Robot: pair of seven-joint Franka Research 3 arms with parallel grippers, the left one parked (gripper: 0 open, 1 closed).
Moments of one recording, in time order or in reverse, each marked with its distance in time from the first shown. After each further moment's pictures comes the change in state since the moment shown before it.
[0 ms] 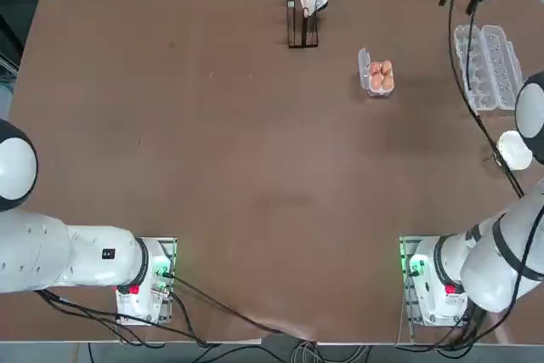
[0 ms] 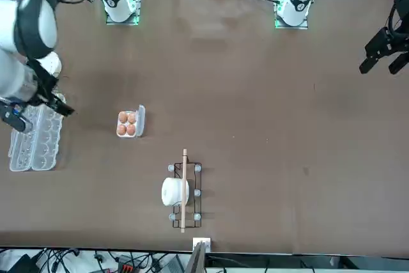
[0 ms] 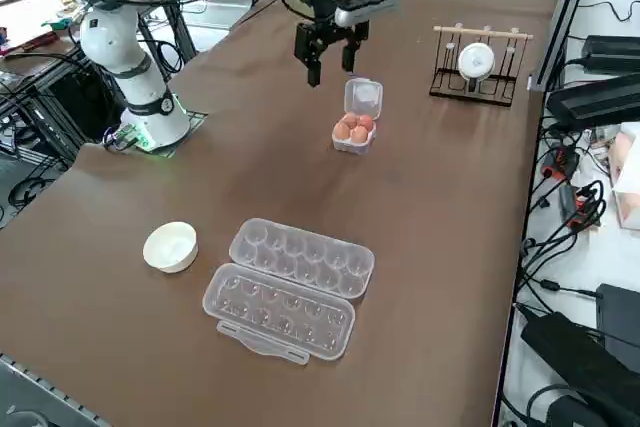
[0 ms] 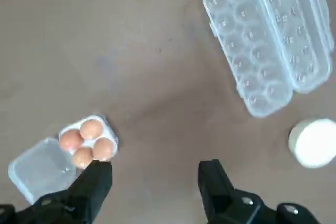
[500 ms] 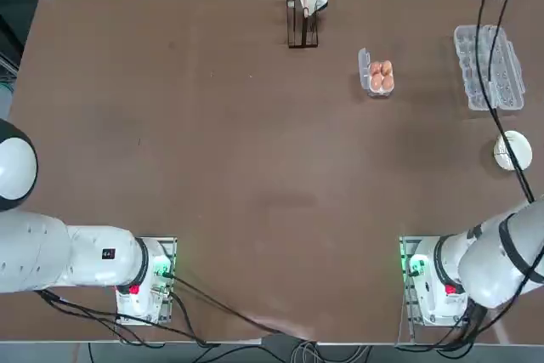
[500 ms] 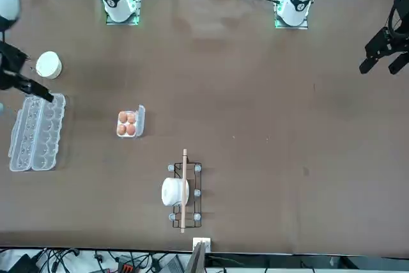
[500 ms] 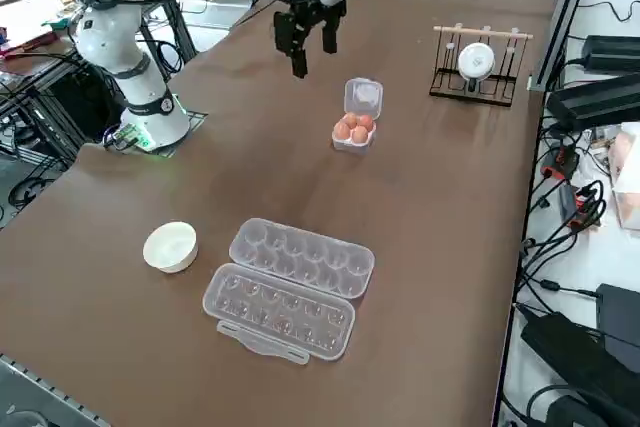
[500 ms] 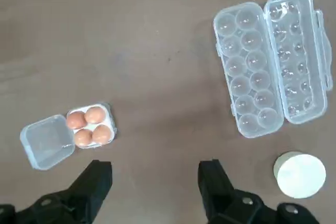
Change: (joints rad) arm -0.241 -0.114 0.192 0.010 0.000 -0.020 -0.217
